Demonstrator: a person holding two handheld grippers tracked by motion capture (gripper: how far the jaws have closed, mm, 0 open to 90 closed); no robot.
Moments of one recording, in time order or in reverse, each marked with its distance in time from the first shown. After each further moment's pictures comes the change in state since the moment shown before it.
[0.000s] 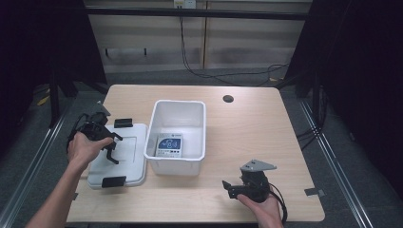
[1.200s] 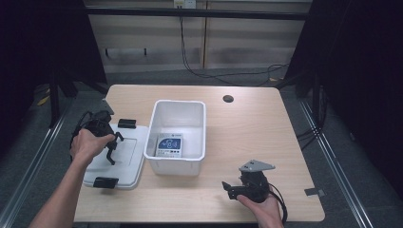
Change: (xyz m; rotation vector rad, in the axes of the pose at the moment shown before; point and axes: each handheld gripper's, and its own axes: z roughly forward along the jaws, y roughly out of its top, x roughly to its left) left arm -0.007 0.011 -0.002 0.086 -0.007 -0.024; right arm 0.001 0.000 0.001 0.019 -0.002 -0.019
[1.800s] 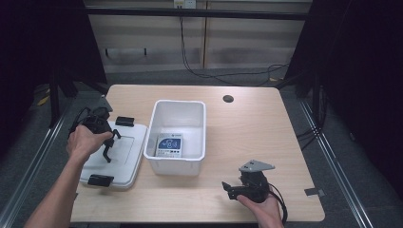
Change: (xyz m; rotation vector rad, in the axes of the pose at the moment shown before) left arm -0.002 0.001 -0.018 -0.003 0.053 0.017; right arm 0.000 0.000 0.000 0.002 0.003 -0.002
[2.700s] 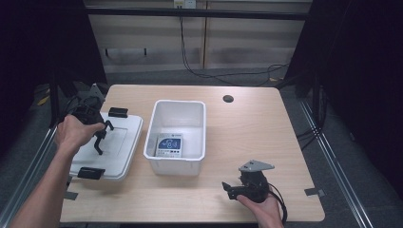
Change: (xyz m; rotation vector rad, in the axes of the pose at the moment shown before) left arm 0.002 0.002 -0.044 -0.041 0.030 0.008; right arm 0.000 0.000 0.001 0.014 -0.003 0.004
